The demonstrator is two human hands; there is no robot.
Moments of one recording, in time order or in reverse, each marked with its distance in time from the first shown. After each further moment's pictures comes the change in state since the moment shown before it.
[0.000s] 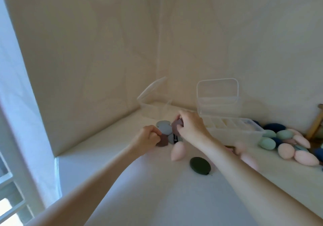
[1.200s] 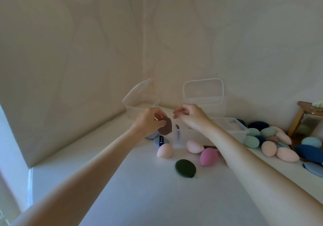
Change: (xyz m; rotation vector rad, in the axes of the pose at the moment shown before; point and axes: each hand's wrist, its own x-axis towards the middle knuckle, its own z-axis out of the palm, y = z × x) left_hand 0.043 0.058 0.012 0.158 0.014 0.197; right_hand 0.020 0.046 -0.036 0.434 -0.112 0.121
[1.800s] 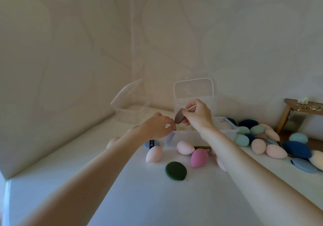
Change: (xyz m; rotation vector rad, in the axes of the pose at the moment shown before) left_hand 0.021 0.019 0.035 0.429 -0.343 0.250; right_hand 0.001 0.024 -0.016 0.286 0.383 0.167
